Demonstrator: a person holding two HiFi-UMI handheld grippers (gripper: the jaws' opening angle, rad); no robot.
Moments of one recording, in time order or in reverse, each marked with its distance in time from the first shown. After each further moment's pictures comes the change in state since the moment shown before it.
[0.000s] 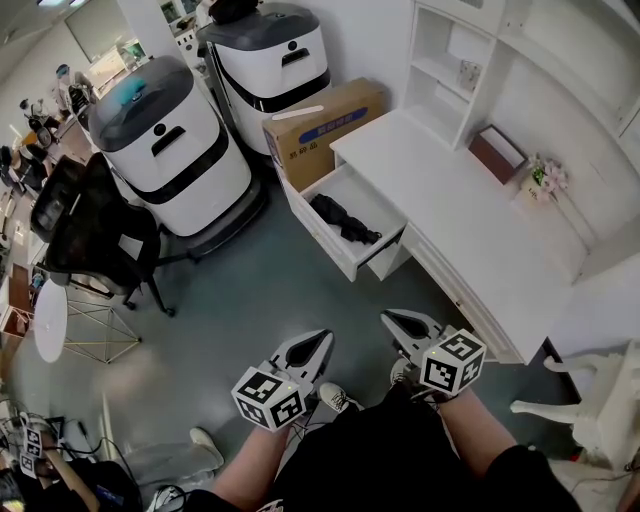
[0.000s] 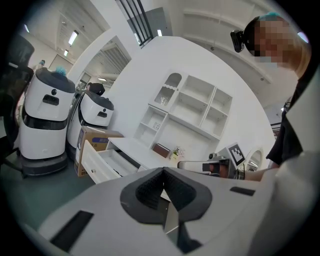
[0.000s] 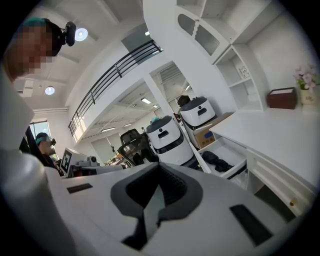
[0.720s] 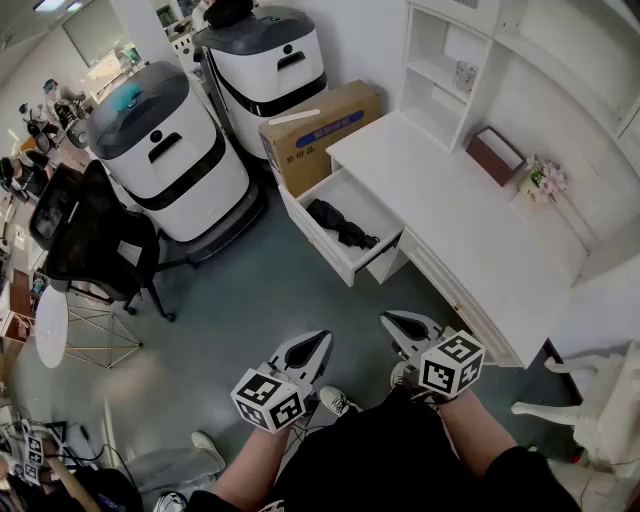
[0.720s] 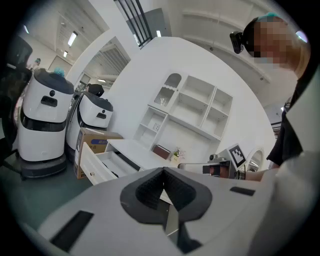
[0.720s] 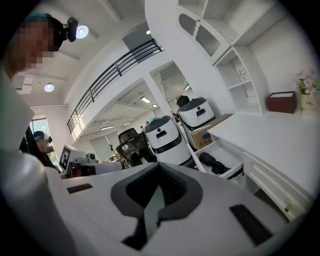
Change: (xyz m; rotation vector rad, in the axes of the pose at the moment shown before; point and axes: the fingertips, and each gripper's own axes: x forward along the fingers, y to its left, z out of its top) left arm 0.015 0.000 0.009 0.008 -0.012 0.003; right arm -0.001 -0.014 0.008 -0.018 0.011 -0.016
